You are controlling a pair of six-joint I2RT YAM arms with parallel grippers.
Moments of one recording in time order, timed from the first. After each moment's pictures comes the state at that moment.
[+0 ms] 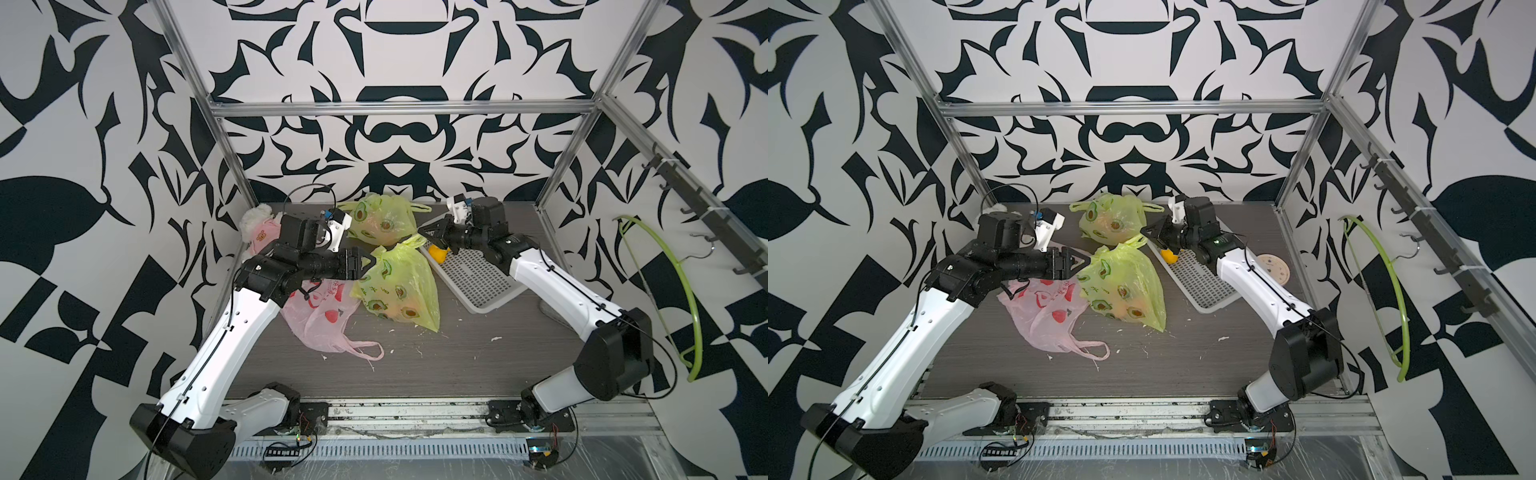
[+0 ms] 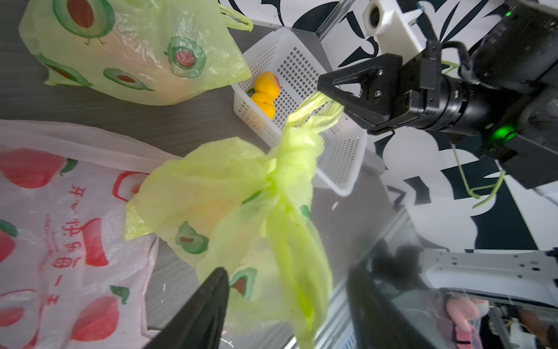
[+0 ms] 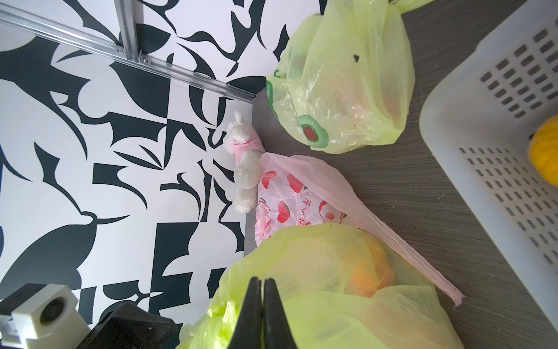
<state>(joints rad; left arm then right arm) -0.43 1.16 1.33 -0.84 0.46 -0.35 0.41 1.52 1.30 -0.24 -0.56 0.96</state>
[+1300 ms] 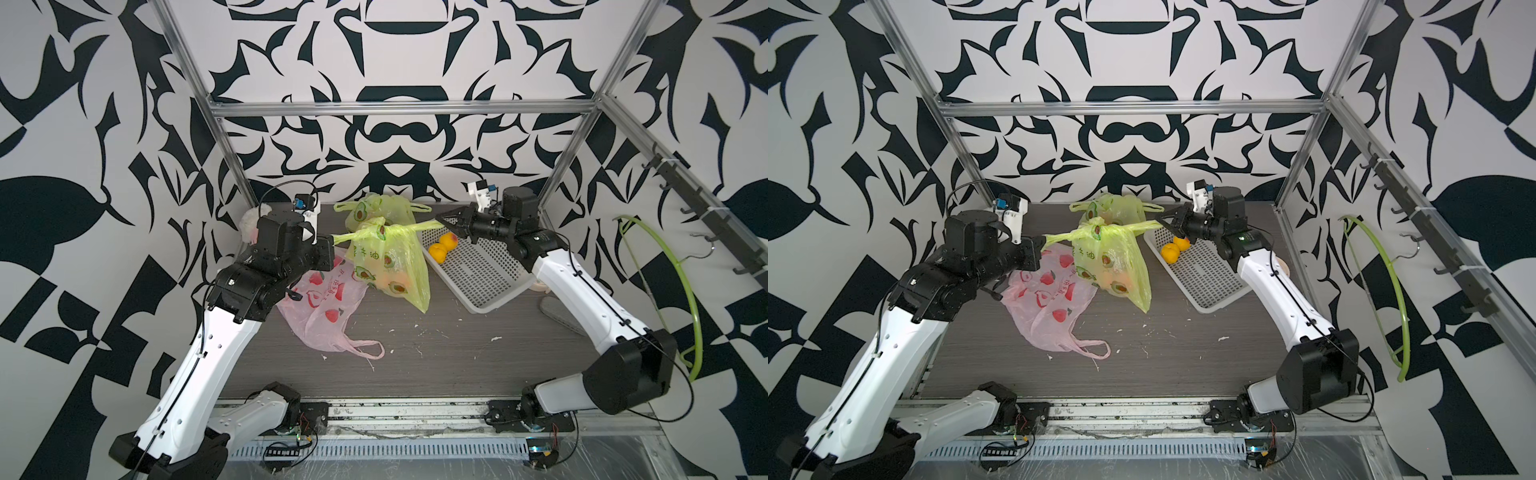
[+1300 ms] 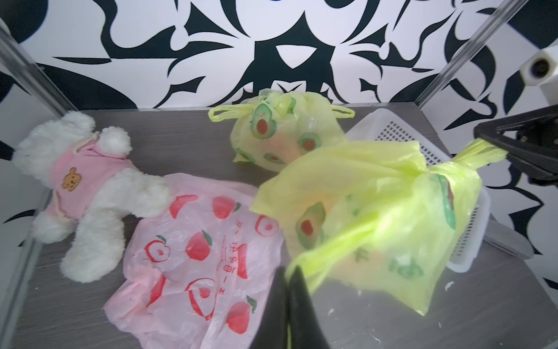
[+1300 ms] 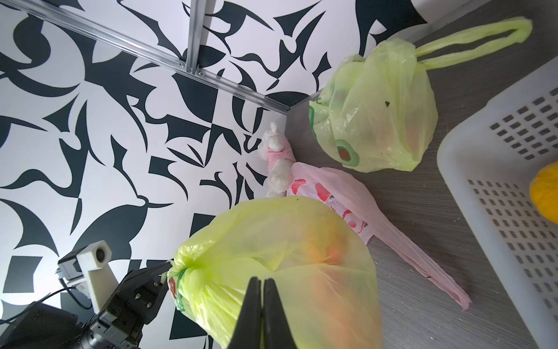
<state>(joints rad) -0.43 1.08 1.44 -0.90 -0.07 -0.23 0.25 1.45 1.33 -0.25 -0.74 0.93</state>
